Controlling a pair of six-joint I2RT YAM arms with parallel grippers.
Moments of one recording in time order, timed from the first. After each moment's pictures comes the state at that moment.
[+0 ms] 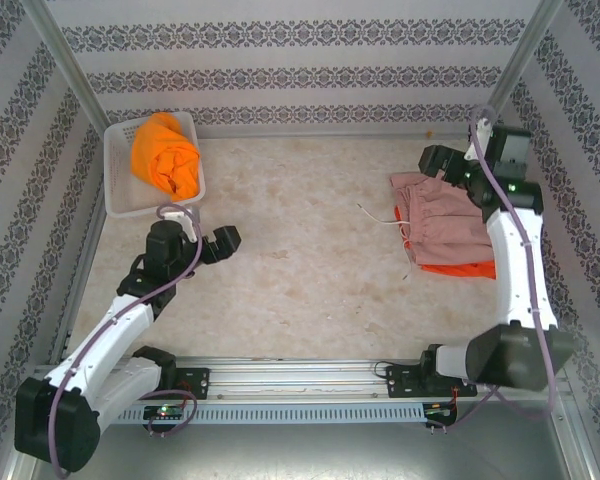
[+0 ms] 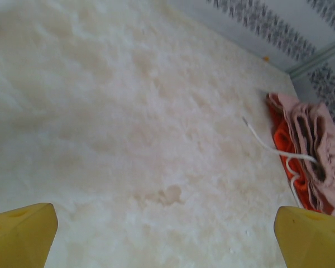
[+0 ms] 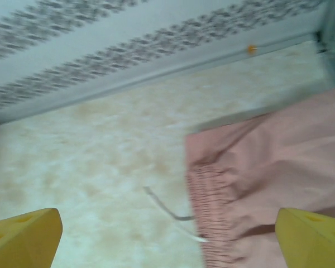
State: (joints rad) left arm -0.23 0.90 0.59 -0.16 0.19 -0.57; right arm -0.18 1.29 1.34 -0.65 -0.33 0.25
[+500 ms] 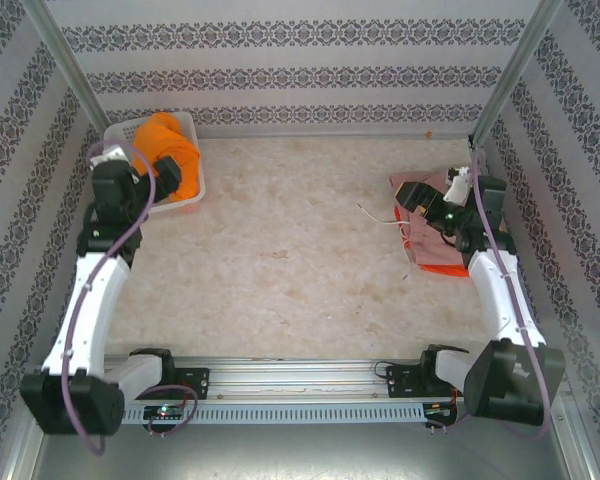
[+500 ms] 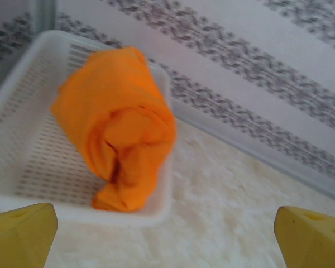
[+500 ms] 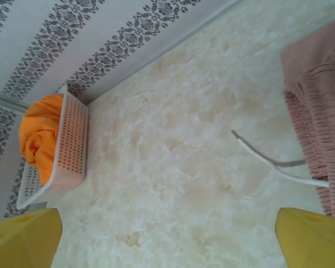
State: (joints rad) left arm 0.09 1.14 1.12 -0.40 -0.06 -0.47; right arm -0.18 1.13 0.86 -0.30 -0.65 0.52
